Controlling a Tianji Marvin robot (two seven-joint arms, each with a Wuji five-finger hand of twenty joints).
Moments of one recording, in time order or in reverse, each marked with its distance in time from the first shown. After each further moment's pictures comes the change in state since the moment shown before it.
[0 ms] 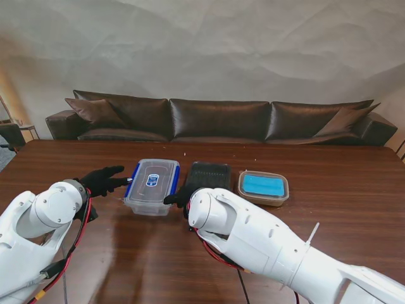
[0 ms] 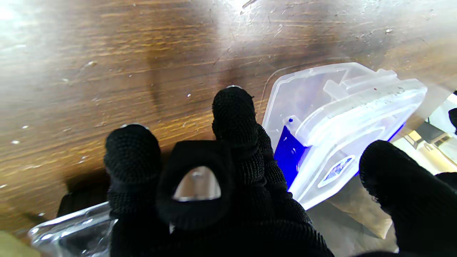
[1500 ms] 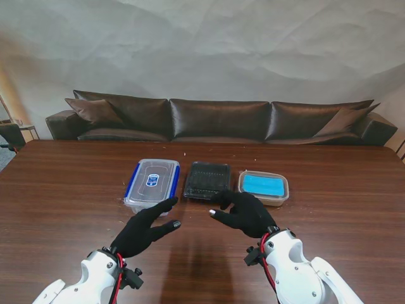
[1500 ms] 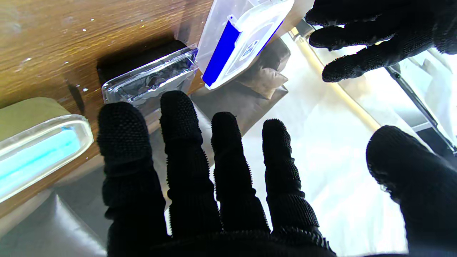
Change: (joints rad) left arm 0.504 -0.075 0.123 -0.346 -0.184 -0.394 0.498; right arm -0.861 0.219 0.728 -0.641 -0.352 -0.710 -0.166; left_hand 0.043 -0.042 0.000 0.000 0.114 0.035 0.043 0.085 -0.173 -0.088 -0.161 -0.441 -0.140 -0.093 -0.651 -0.492 0.052 -0.088 -0.904 -0.268; right_hand 0.018 -0.132 0.035 0.000 0.008 -0.213 -0.071 0.043 -0.446 0.097 -0.202 -0.176 -0.405 0.227 -0.852 -0.274 -0.003 0.063 -0.379 0.051
